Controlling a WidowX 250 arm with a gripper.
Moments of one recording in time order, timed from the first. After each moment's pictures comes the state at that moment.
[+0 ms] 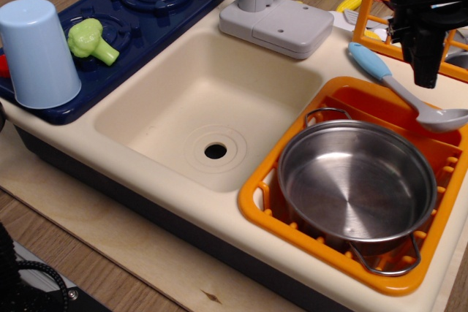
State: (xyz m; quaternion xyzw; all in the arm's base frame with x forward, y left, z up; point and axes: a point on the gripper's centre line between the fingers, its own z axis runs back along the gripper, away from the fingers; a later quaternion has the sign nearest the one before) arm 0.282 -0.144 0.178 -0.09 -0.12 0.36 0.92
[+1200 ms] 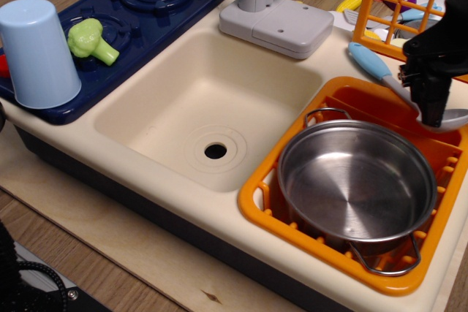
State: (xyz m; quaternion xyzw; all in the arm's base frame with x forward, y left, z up) arm 0.288 -0.164 0.136 -0.09 -0.10 0.35 0.93
